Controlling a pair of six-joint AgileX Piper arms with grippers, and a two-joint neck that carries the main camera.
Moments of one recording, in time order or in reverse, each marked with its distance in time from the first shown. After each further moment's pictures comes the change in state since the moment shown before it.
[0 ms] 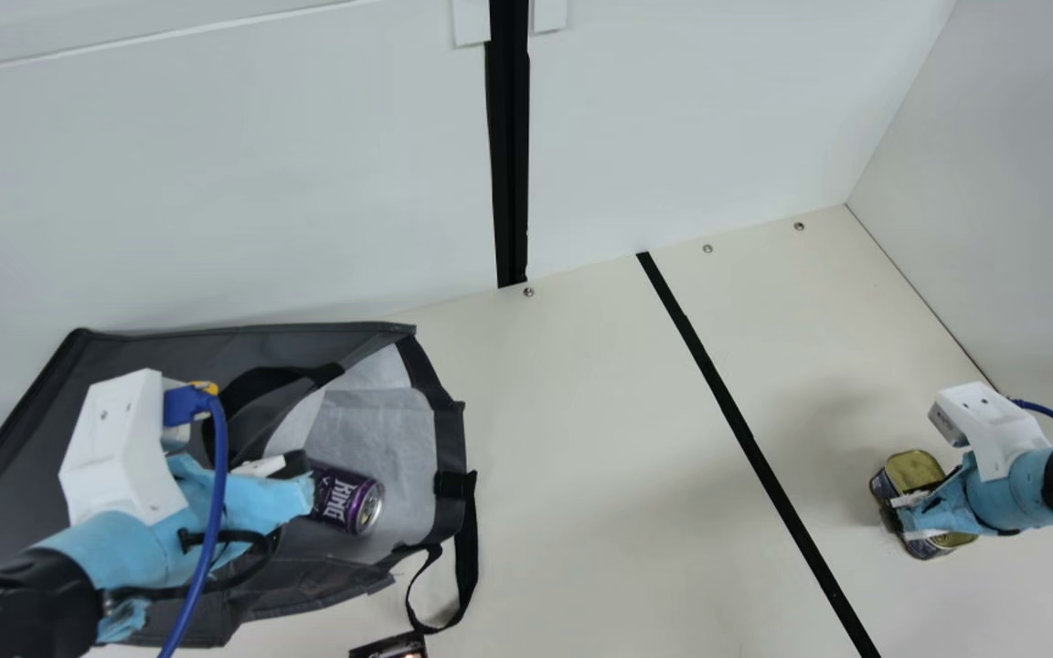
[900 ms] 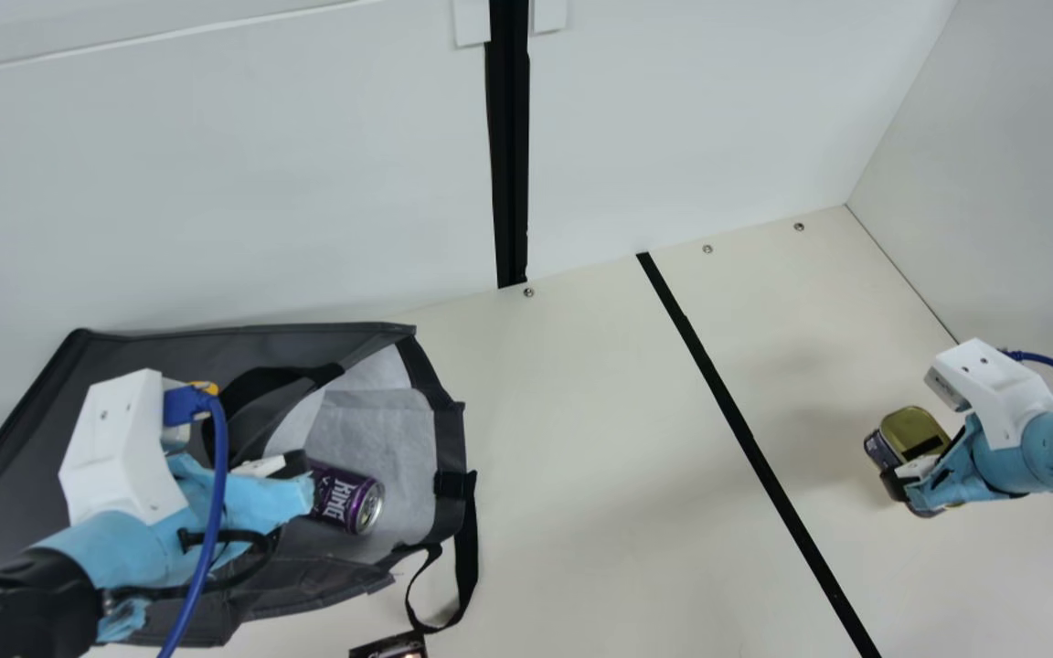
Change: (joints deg) left arm 0.0 0.0 0.0 0.0 0.0 0.0; right arm 2.6 -6.1 -5.2 3.0 6.8 -7.2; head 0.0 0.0
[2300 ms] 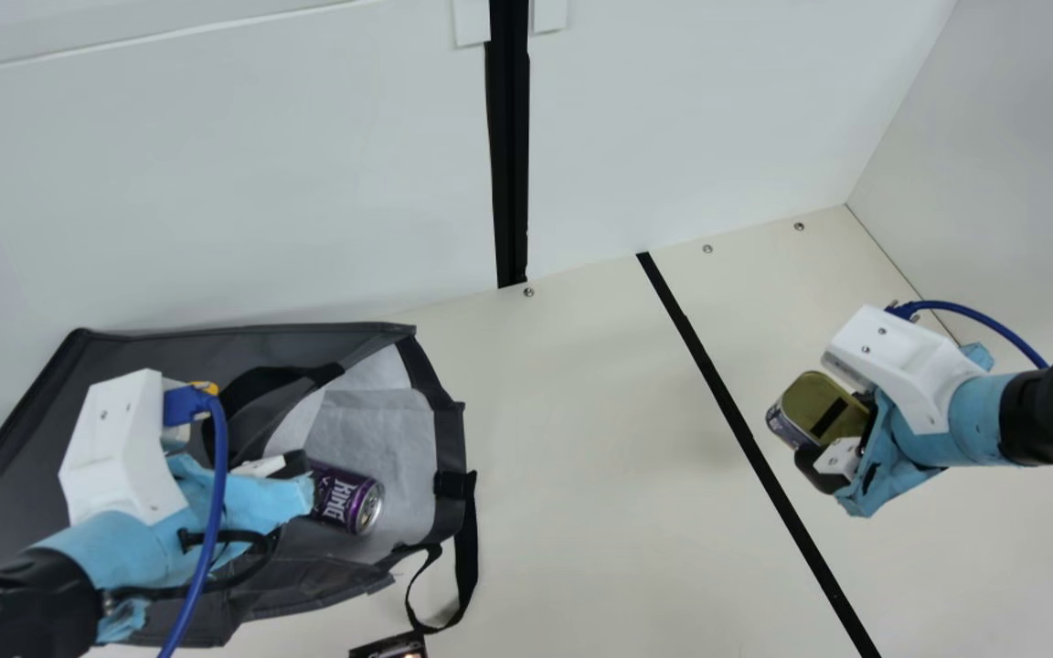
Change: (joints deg) left arm 0.0 0.0 0.0 0.0 0.0 0.0; right arm 17.9 -14.7 -1.8 0.7 10.5 0.5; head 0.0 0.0
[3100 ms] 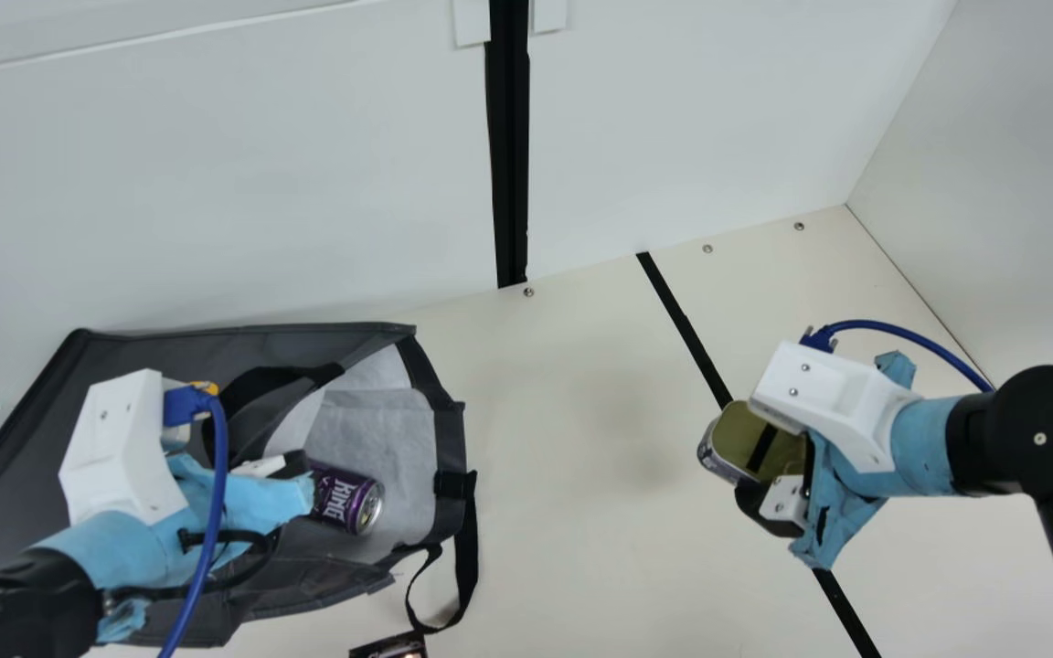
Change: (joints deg) left arm 0.0 0.0 0.0 0.0 0.0 0.0; right arm 12.4 -6.6 2.0 0.1 4.6 0.1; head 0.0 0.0
